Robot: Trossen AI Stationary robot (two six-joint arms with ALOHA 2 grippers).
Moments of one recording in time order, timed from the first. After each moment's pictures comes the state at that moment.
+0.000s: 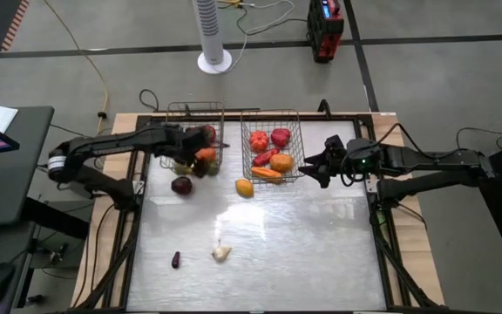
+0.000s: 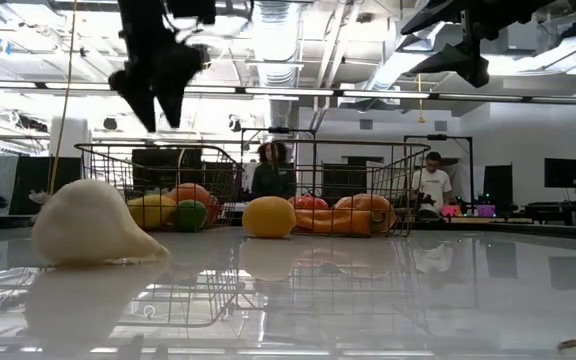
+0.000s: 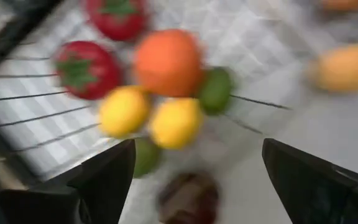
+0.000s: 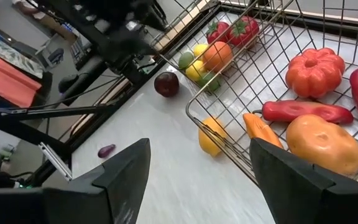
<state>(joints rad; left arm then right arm) 0.30 1.35 1.20 -1.14 -0.22 -0.53 -0.06 0.84 0.75 -0.30 0.13 0.70</state>
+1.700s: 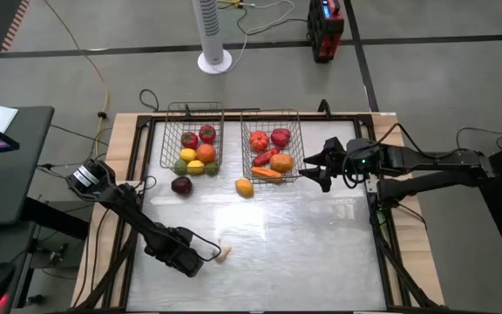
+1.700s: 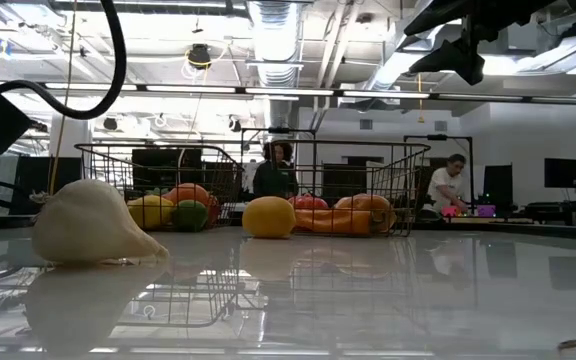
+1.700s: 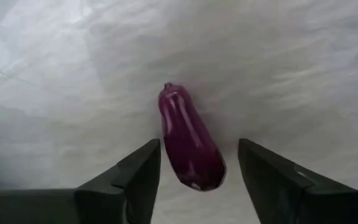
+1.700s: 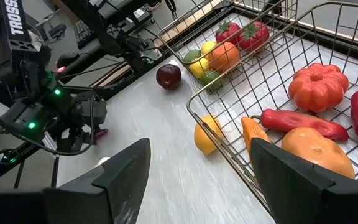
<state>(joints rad) -0.67 1.70 0.94 -0.75 0.24 -1.84 -0.06 0.84 0.75 -0.30 0.11 0.55</state>
